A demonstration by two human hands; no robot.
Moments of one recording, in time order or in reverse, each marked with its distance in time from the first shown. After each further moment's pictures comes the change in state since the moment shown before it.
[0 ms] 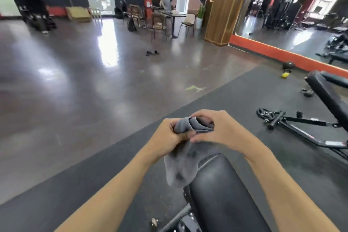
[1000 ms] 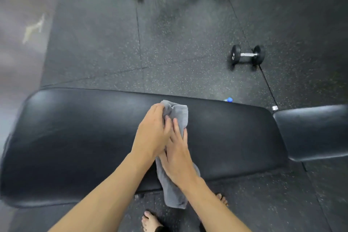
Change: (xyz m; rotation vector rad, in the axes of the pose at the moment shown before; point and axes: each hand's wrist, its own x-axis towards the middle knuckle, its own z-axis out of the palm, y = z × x) left_hand -0.029 -0.330 0.370 0.825 -0.728 -0.023; right_hand -0.293 0.330 0.314 0.168 0.614 0.915
